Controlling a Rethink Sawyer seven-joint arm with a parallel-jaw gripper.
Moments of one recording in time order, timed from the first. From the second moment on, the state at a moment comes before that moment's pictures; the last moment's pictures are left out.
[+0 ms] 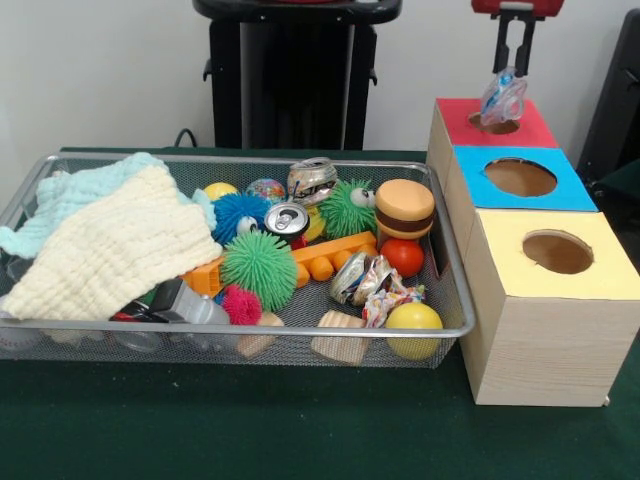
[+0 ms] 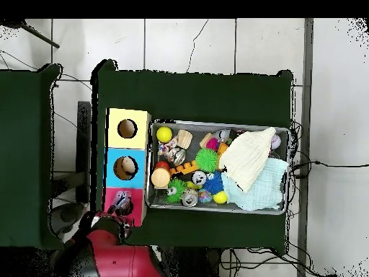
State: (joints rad) arm 0.25 -1.00 -0.12 2.21 0.15 0.15 2.00
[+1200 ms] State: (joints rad) arm 0.29 -0.95 -0.18 2.13 0.18 0.21 2.00
